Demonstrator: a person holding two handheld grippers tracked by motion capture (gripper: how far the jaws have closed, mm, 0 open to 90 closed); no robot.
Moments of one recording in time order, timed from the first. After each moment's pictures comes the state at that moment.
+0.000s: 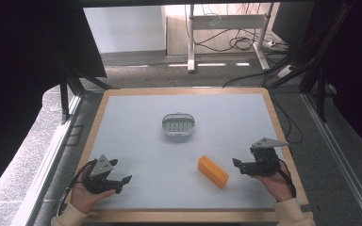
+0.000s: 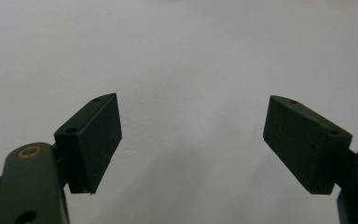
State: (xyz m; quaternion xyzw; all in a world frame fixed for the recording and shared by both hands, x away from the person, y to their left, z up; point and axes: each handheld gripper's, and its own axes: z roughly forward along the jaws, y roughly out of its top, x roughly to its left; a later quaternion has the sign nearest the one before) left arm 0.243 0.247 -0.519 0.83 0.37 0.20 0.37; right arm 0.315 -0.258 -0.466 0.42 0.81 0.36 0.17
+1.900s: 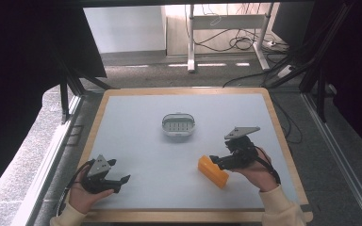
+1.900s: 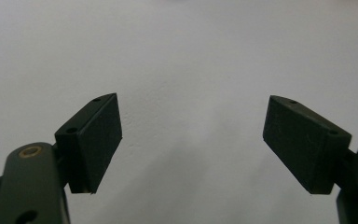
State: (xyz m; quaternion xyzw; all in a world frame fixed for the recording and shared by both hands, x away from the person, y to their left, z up) left arm 0.242 0.253 -0.520 0.82 0.38 0.20 0.38; right arm 0.316 -0.184 -0.422 0.34 0.87 0.34 0.13
